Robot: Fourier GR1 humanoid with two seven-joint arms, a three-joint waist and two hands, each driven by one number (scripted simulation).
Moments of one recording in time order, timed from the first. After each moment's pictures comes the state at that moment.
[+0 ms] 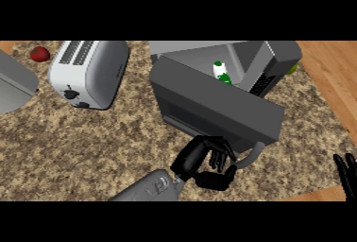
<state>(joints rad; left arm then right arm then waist) -0.56 0.01 -0.93 -1.02 0.26 0.40 -0.31 0.43 -0.22 -0.11 -1.85 -0.31 0.38 -0.58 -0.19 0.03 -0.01</state>
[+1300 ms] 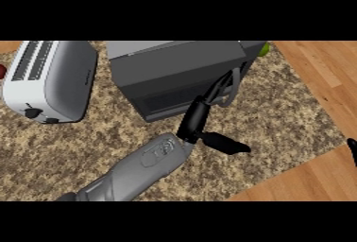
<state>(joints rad) -0.85 0.00 -0.86 -0.89 0.59 0.59 -0.50 0.32 -0.33 -0.14 -1.94 -0.49 0.48 -0.47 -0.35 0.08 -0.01</state>
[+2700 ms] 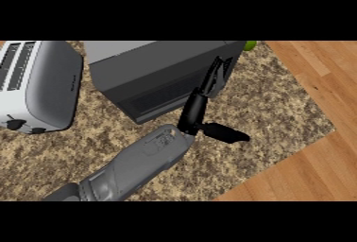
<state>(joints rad) -0.93 0.00 -0.90 -0.80 0.77 0.65 -0.63 0.23 -0.44 -0.19 -1.95 -0.63 0.50 -0.36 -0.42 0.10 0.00</state>
